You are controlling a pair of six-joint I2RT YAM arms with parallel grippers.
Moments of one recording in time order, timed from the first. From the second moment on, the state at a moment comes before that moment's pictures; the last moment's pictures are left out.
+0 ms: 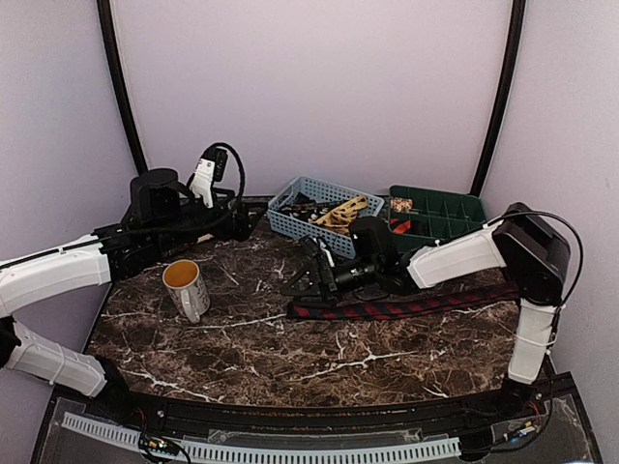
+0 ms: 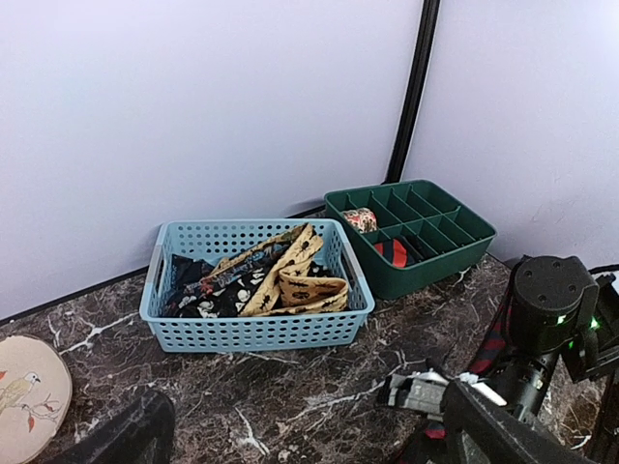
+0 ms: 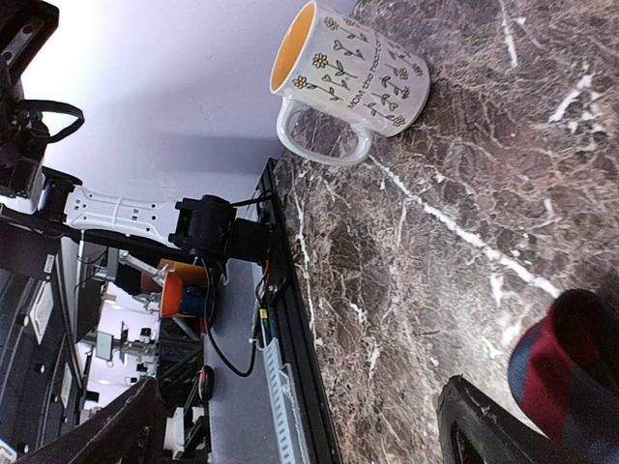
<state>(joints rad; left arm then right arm) -0.71 1.21 0.92 0.11 -0.03 -0.14 0.84 1.89 1.05 0.40 -0.88 0.81</state>
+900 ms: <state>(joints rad) -0.70 1.24 0.92 0.06 -0.06 -0.15 0.85 2.31 1.35 0.57 -0.89 1.10</state>
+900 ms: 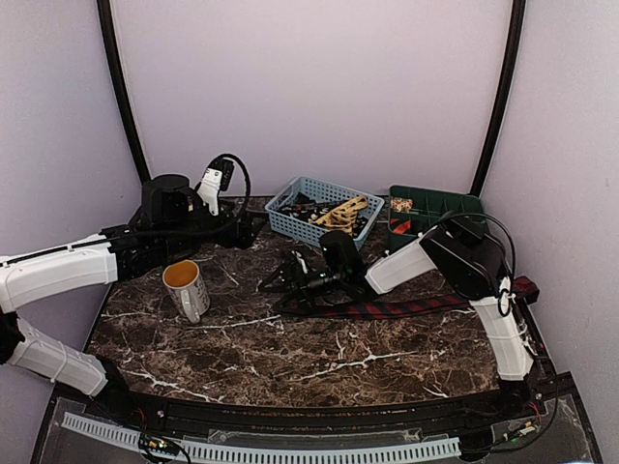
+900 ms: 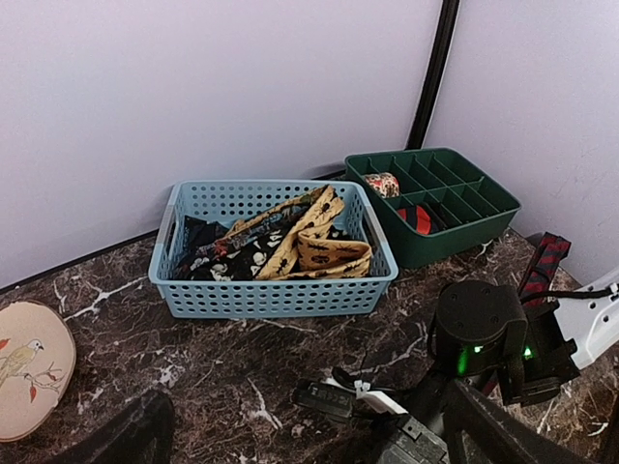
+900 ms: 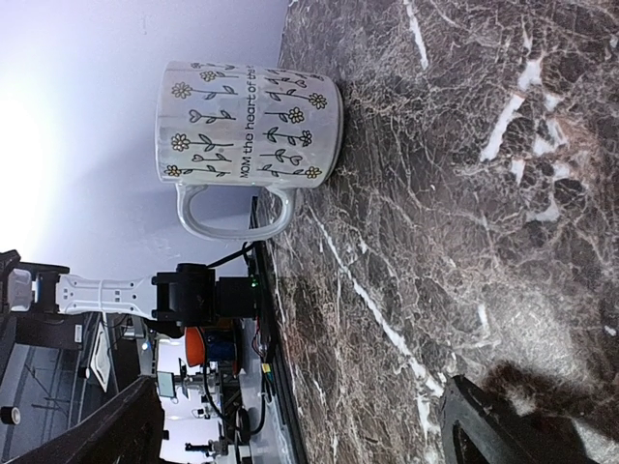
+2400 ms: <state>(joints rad) -0.70 1.58 0.83 0.04 0.33 -0.40 0.68 1.83 1.01 0.27 -0.81 0.75</state>
